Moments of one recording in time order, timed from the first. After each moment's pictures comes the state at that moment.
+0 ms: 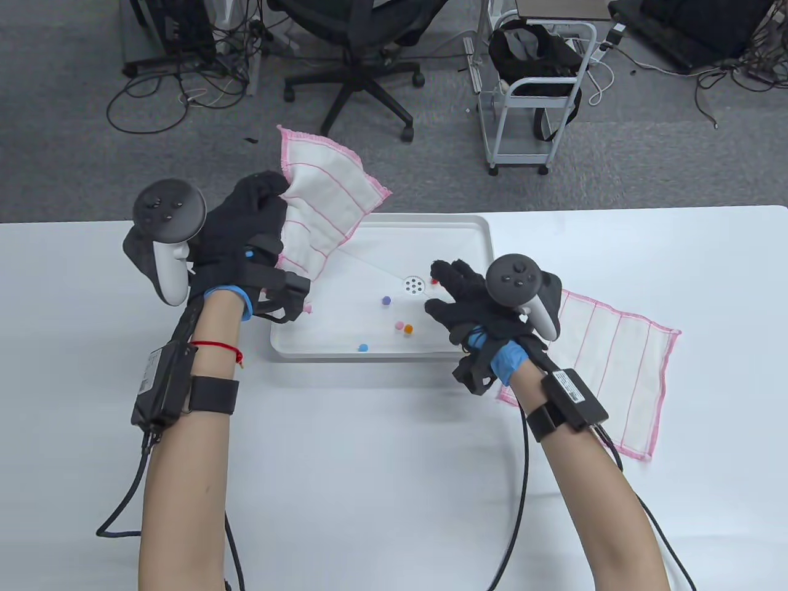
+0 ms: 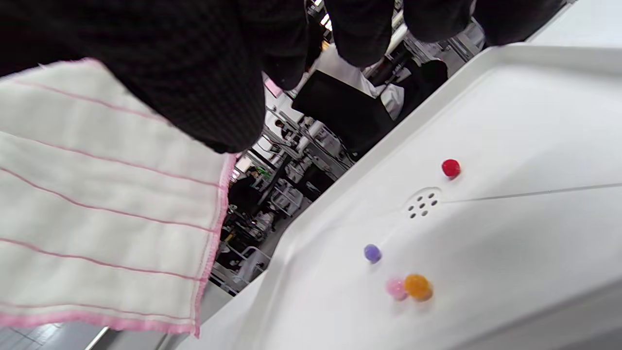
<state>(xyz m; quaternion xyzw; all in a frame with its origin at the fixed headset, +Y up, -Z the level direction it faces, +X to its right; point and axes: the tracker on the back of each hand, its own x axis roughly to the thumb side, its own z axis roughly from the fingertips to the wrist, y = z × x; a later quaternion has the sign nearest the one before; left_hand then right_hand) -0.250 -0.517 -0.360 0.10 0.09 0.50 0.85 0.135 -0.668 -0.368 0.12 0.03 0.91 0.40</state>
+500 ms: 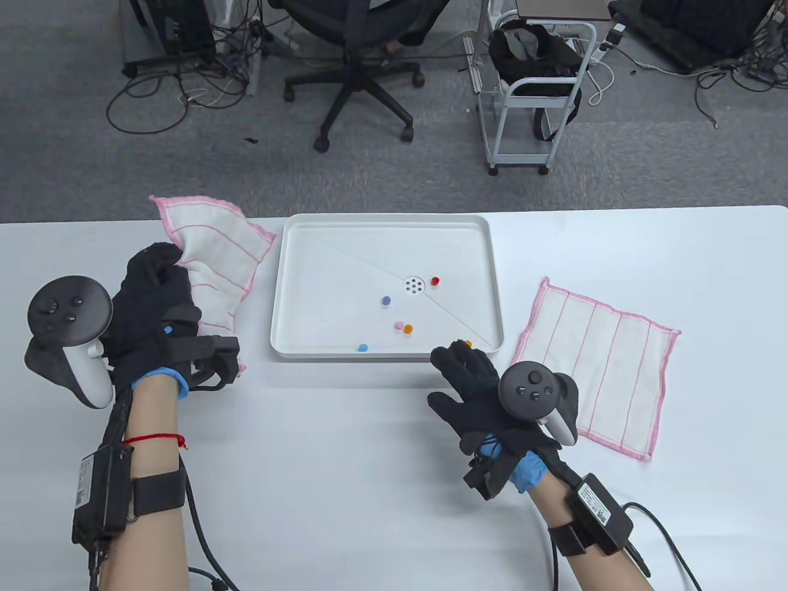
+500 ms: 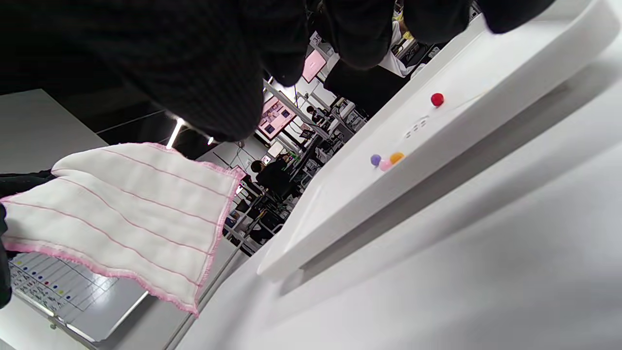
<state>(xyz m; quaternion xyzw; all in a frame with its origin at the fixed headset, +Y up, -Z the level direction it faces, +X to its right) -0.321 -0.559 -0.265 0.15 0.25 0.50 0.82 0.137 -0.710 -0.259 0.17 0.05 0.90 0.39</state>
